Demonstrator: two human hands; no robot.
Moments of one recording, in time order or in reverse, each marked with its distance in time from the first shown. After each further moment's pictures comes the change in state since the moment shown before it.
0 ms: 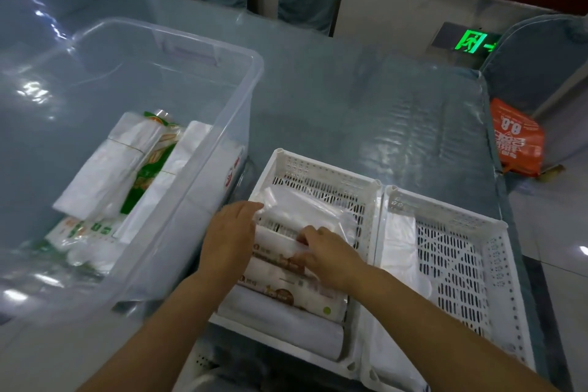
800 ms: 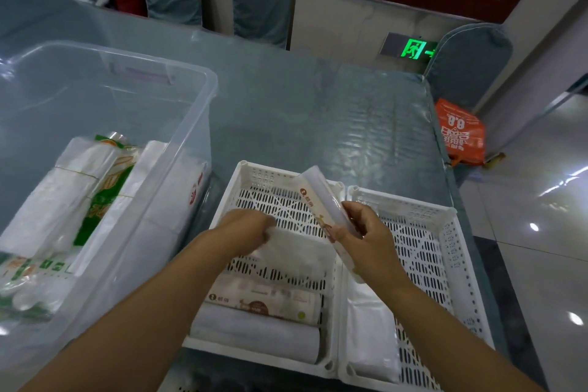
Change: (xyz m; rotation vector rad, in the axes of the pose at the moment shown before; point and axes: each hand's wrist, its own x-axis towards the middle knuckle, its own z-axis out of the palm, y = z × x) left_hand 0.067 0.040 0.032 0.367 -0.614 0.178; right_hand -0.070 0.037 -0.043 0.865 0.682 0.175
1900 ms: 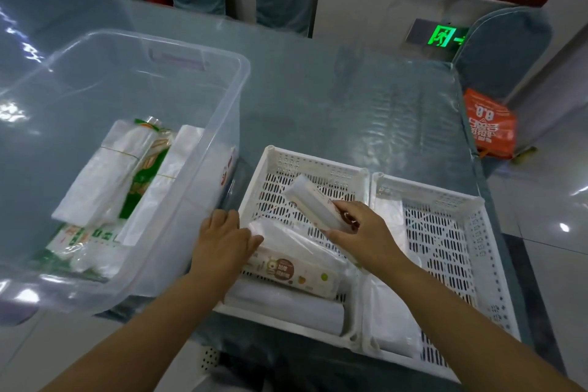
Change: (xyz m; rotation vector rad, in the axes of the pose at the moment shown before) left_hand -0.099 -0.034 0.033 0.270 0.294 -0.138; right_hand -0.007 0.000 0.032 -0.340 -0.228 -0.106
